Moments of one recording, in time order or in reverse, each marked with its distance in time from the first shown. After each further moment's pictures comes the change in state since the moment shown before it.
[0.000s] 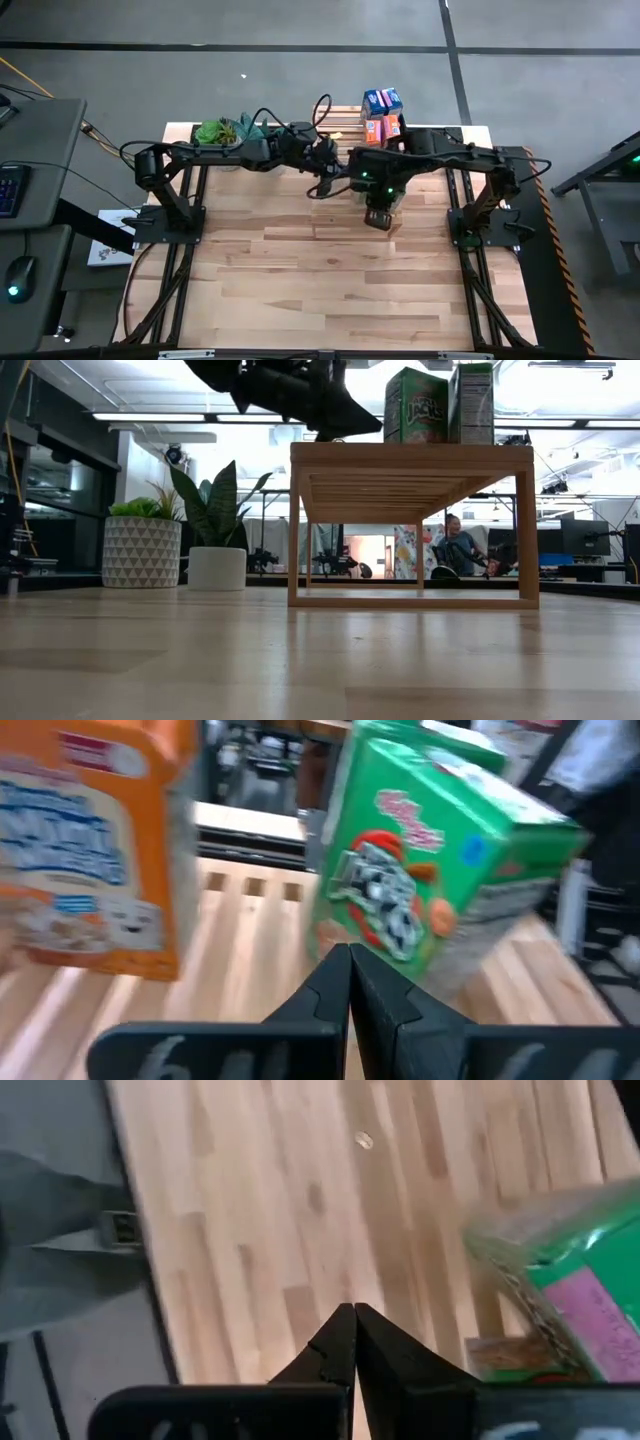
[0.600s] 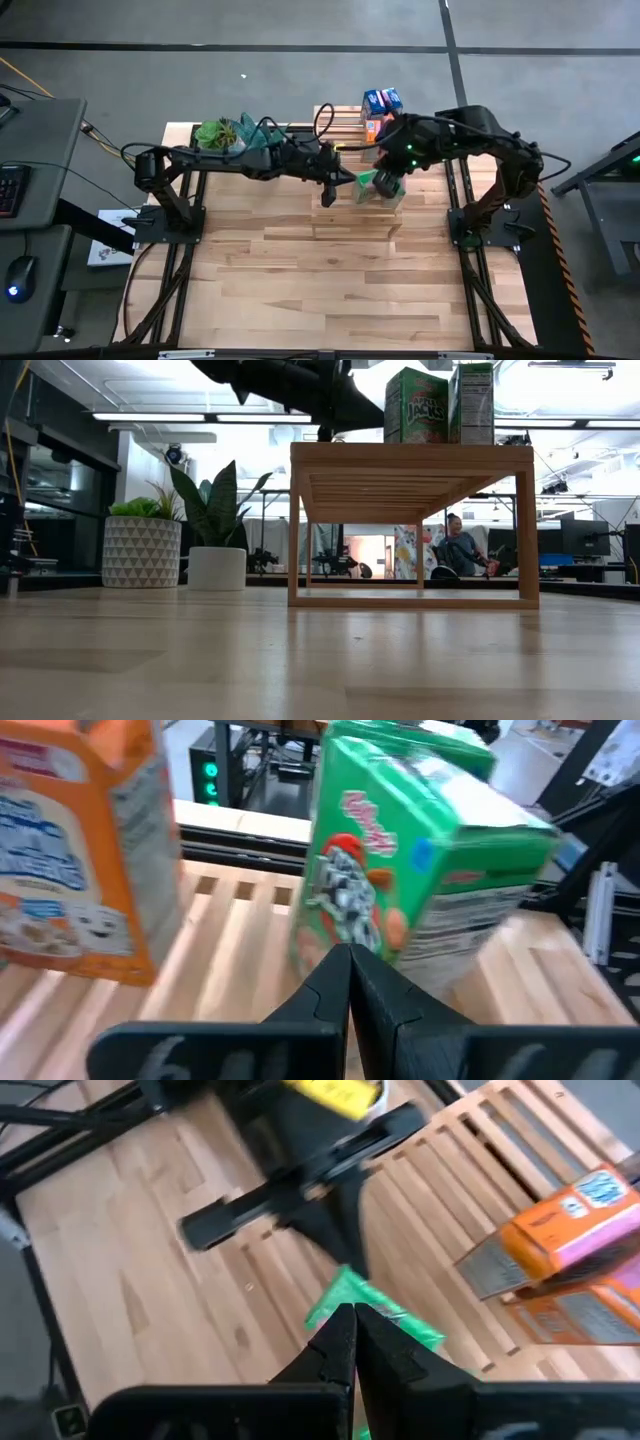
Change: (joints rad) left arm -0.078 0.000 0.000 0.014 -0.153 -0.012; right arm -0.018 -0.100 0.188 0.001 0.372 0.225
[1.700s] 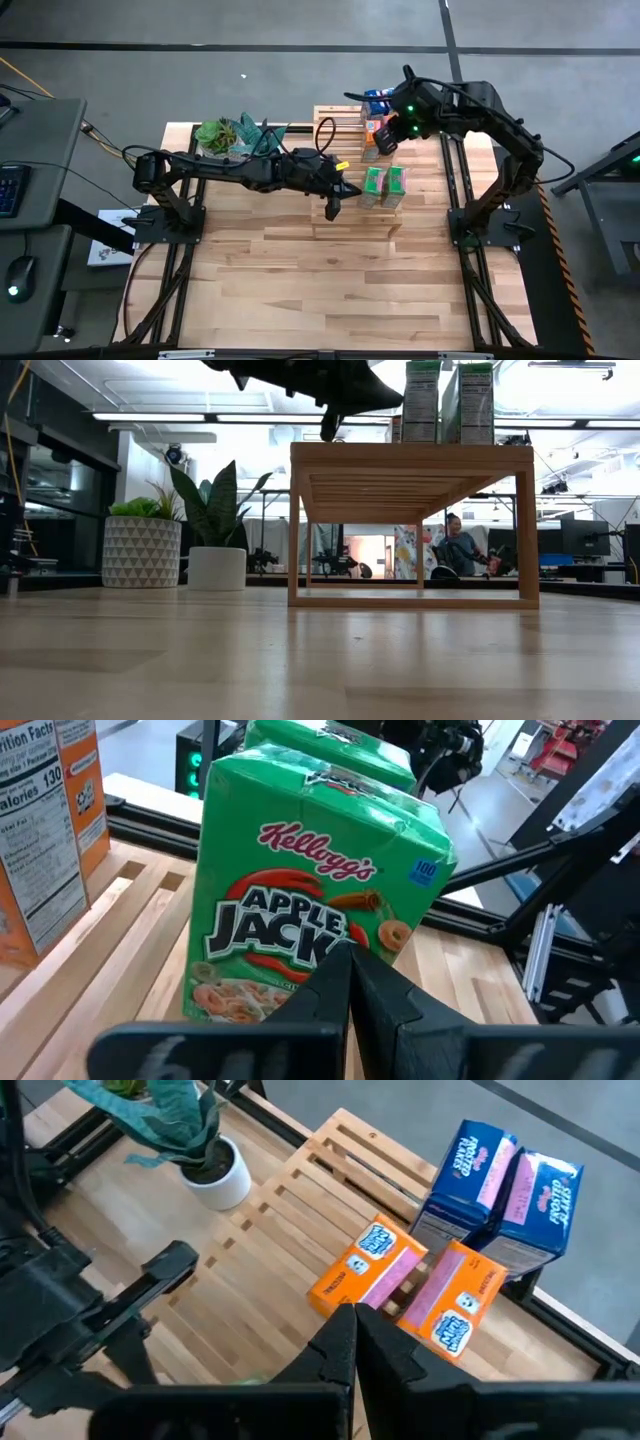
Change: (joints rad) left arm -0.103 0.000 0.000 0.038 -0.072 -0.193; right arm -0.241 -0.014 0.000 0.000 0.132 0.031
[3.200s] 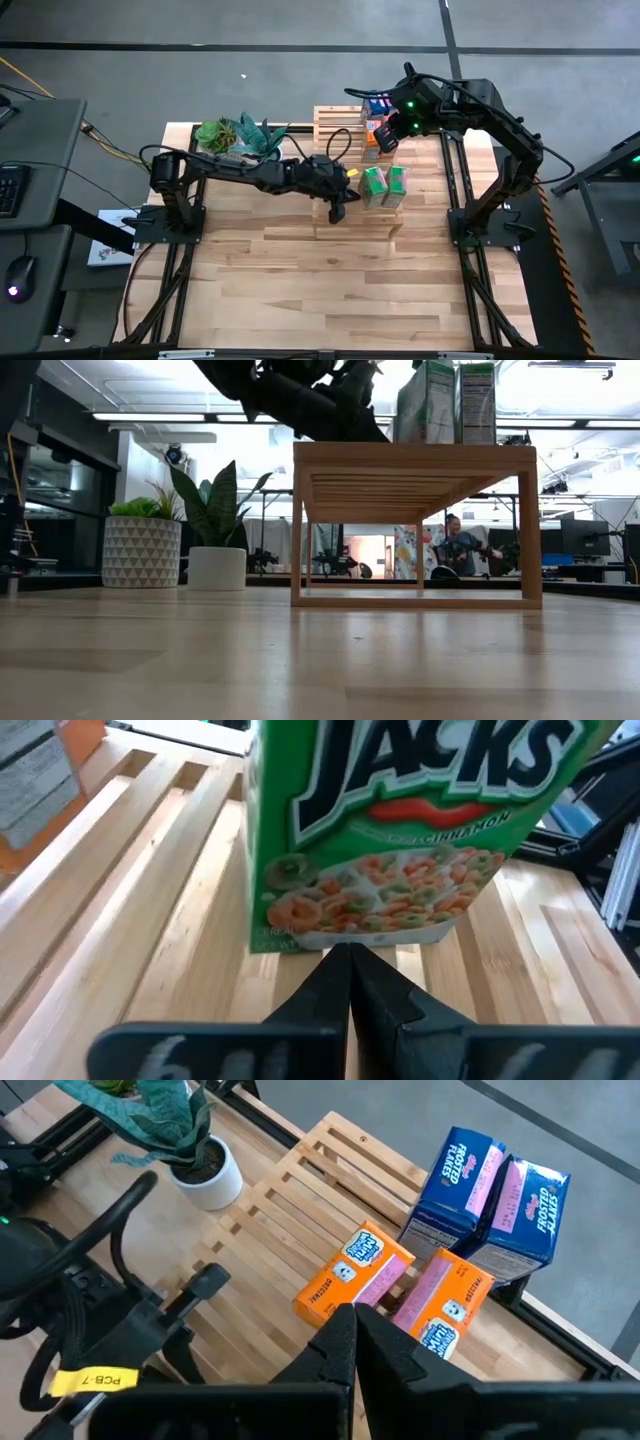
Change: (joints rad) left arm 0.031 0.127 0.001 -0.050 0.001 0.112; right arm -0.028 0.002 0.000 0.001 -0.003 -0.038
